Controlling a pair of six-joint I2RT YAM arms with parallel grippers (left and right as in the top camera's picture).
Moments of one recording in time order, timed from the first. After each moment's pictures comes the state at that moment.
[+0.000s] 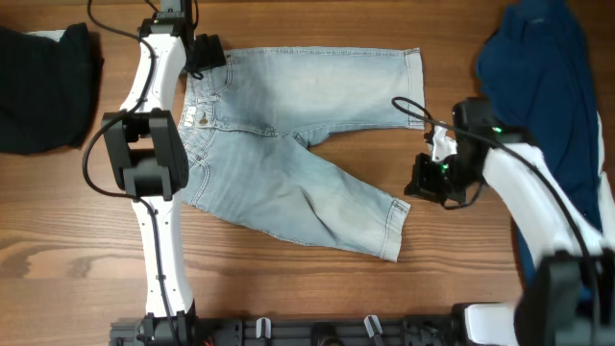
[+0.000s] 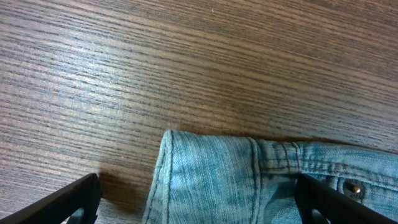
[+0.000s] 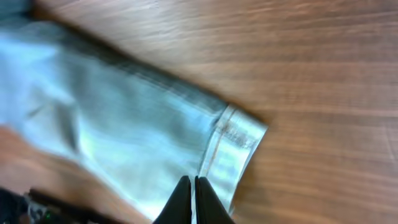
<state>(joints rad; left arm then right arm) 0.01 2.60 2.29 -0.86 -0.06 -0.27 0.03 1.53 1.01 -1.00 -0.42 0.21</state>
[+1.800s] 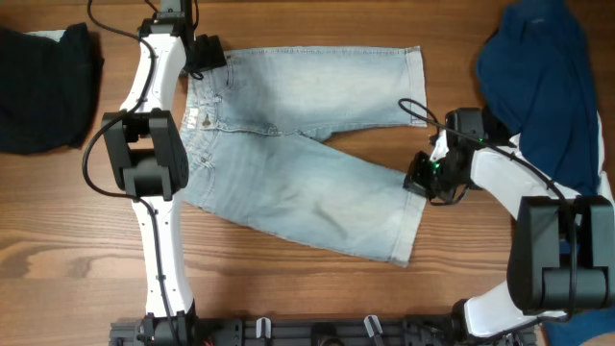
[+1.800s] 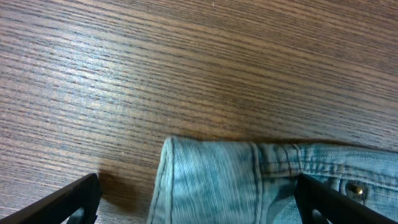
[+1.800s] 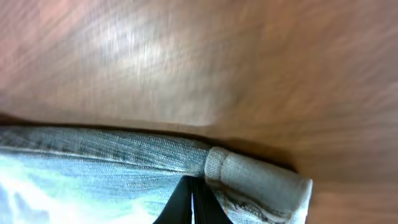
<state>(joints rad) 0.01 2.59 2.29 -0.87 -0.05 -0.27 0.00 1.74 0.88 -0.59 -0.32 0.45</state>
